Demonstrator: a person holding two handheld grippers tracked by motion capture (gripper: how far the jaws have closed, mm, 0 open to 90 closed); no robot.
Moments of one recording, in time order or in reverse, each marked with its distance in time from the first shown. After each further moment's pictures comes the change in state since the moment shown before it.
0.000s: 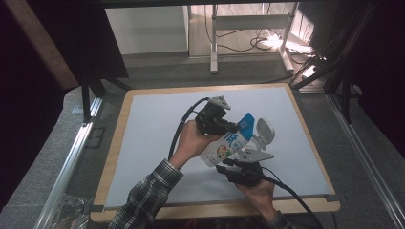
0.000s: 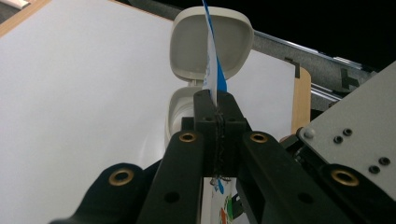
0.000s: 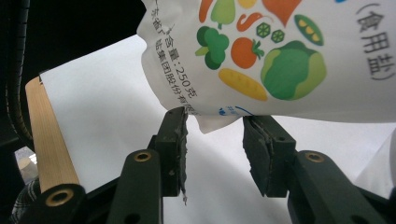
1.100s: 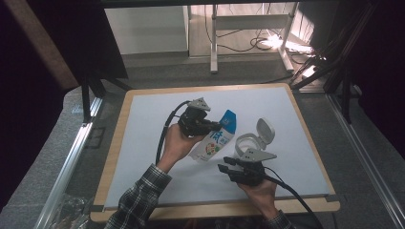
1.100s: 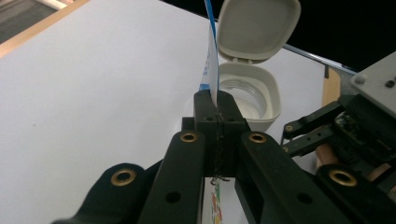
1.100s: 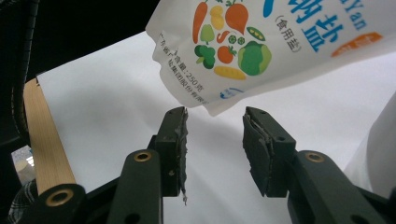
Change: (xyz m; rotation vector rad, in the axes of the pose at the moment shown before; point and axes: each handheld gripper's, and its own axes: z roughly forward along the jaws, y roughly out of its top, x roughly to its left) left arm 0.023 -0.040 -0.024 -0.052 0.093 -0.047; right arm -0.004 -0.001 -0.005 -0.008 -0.010 0.003
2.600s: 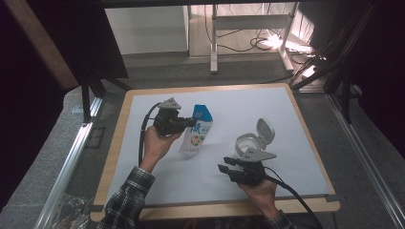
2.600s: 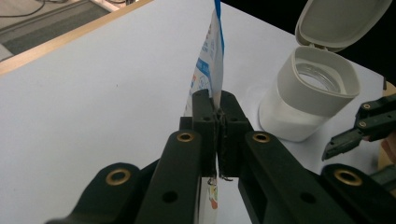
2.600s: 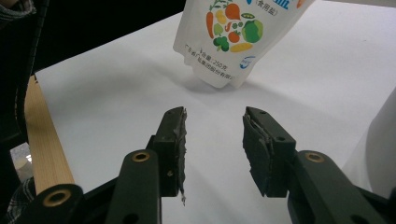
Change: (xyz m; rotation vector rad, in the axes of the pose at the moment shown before) left arm 0.045 -0.053 -0.036 -0.070 0.130 -0.103; right arm -0.002 -0.001 0.001 0.012 0.000 -0.003
